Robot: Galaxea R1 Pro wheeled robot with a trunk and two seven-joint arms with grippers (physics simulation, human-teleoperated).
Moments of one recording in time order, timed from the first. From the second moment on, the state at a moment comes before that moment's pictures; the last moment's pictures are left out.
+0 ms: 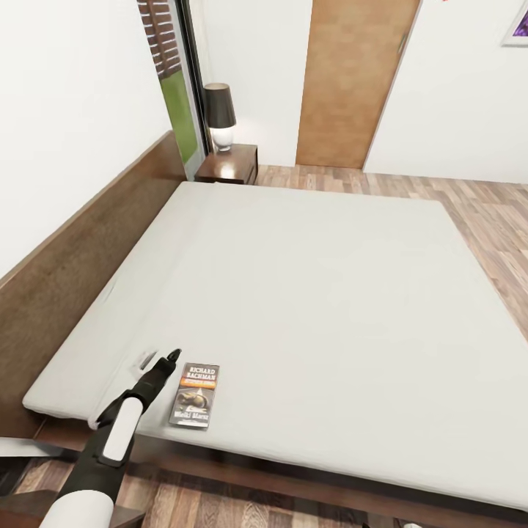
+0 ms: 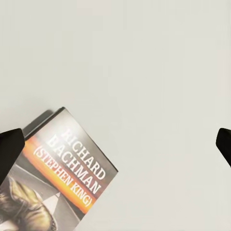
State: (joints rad) left arm -0.50 -0.03 0.26 -1.01 0.70 0.28 0.01; right arm -0.28 -0.16 0.07 -0.19 -0.56 -0.21 0.43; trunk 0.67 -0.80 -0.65
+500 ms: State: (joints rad) left arm -0.50 -0.03 0.30 -1.01 0.70 0.23 0.01; right arm -0.28 -0.16 0.07 -0.19 -0.56 -0.21 0.43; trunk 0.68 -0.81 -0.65
